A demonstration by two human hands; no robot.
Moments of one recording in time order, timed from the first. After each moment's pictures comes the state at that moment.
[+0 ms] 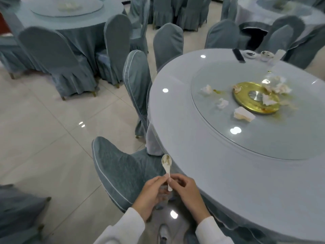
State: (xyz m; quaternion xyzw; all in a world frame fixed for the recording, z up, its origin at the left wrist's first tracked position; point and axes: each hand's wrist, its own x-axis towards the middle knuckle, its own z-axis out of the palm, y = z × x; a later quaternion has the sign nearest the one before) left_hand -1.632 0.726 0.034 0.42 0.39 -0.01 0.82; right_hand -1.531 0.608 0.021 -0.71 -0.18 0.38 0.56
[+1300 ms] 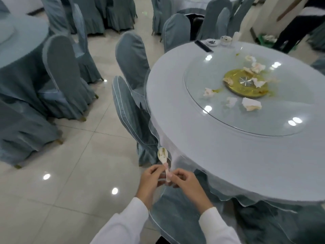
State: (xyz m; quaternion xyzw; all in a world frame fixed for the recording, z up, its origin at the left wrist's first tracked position) left_hand -1.551 1.159 0.034 0.53 0.32 -0.09 0.78; right_hand -1.525 1.004 0.027 -0.72 -0.03 0.27 0.64
